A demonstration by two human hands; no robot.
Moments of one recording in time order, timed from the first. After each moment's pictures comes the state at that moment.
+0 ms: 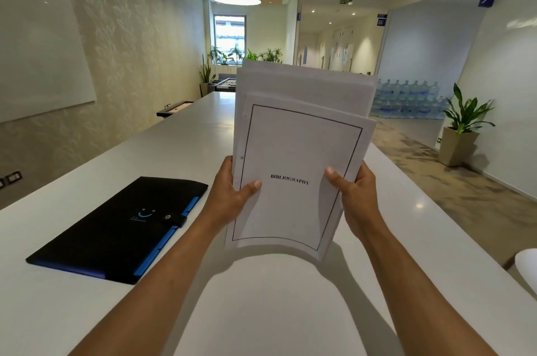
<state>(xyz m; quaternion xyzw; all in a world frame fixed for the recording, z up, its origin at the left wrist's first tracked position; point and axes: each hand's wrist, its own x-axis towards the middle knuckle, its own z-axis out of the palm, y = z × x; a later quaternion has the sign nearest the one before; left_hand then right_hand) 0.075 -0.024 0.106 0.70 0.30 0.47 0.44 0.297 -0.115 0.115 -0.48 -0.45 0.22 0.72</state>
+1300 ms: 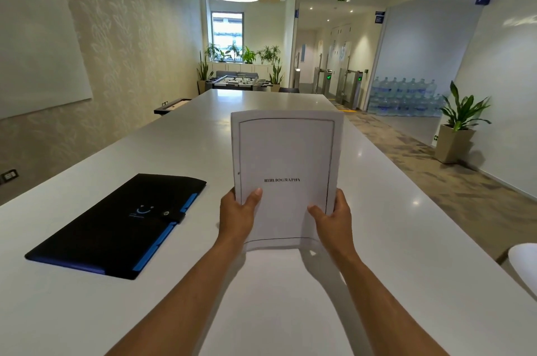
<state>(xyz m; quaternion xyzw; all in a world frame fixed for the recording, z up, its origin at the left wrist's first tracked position) 0.112 -0.040 0.059 0.53 0.39 0.56 0.50 0.271 -0.118 0.048 -0.60 -0.42 0.17 0.66</state>
